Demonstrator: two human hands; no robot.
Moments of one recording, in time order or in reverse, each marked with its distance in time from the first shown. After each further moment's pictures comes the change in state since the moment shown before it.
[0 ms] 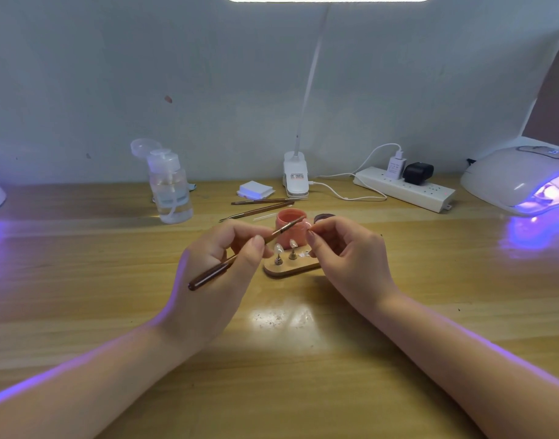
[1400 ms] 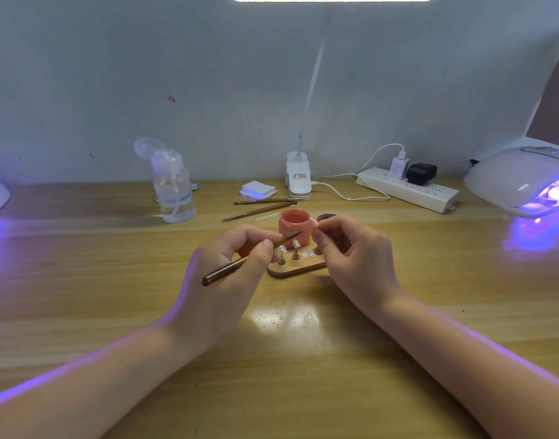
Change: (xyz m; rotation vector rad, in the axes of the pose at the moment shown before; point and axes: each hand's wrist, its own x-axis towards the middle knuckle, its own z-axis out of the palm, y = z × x) left_hand -0.001 0.000 0.003 -0.020 -0.023 -0.049; right_hand 0.000 0.001 -0.001 -0.024 0.018 -0.014
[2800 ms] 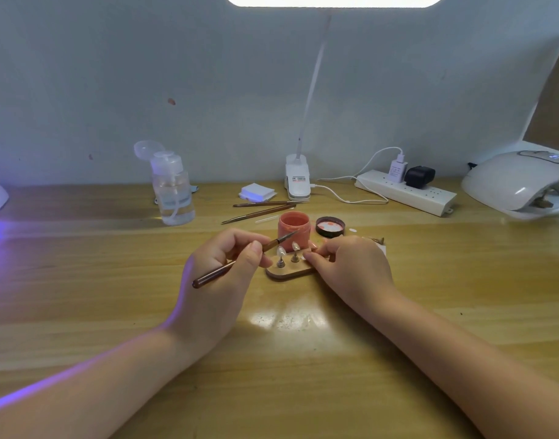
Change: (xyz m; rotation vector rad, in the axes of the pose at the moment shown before) left_hand 0.002 -0.019 -0.001 -0.033 0.082 -0.027; right_hand 0.008 0.008 0.004 -0.585 -0.256 0.192
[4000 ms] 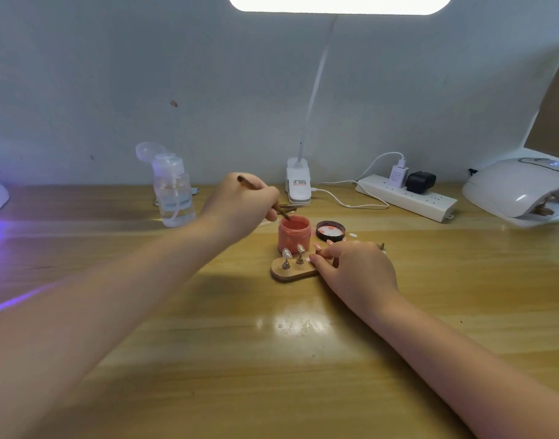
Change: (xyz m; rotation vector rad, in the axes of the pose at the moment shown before) left_hand 0.098 0.025 0.015 0.415 -0.097 -0.258; right_hand 0.001 0.005 -0.001 -0.103 0.022 -0.020
